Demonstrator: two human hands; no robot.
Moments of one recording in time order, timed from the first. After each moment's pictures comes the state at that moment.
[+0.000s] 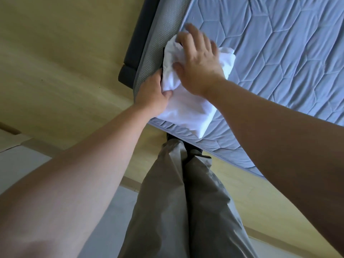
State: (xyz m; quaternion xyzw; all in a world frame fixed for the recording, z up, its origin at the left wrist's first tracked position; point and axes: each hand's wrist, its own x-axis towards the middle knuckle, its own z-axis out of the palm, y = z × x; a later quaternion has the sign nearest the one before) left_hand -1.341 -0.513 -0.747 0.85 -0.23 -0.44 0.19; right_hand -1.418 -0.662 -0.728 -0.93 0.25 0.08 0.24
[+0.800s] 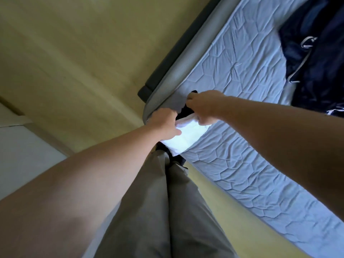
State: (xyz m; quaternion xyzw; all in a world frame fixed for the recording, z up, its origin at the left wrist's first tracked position) left_hand -1.370 -0.500 -0.623 0.83 -0.34 -0.44 0.04; right_hand -1.405 -0.675 -0.574 -0.89 -0.09 0.46 -0.02
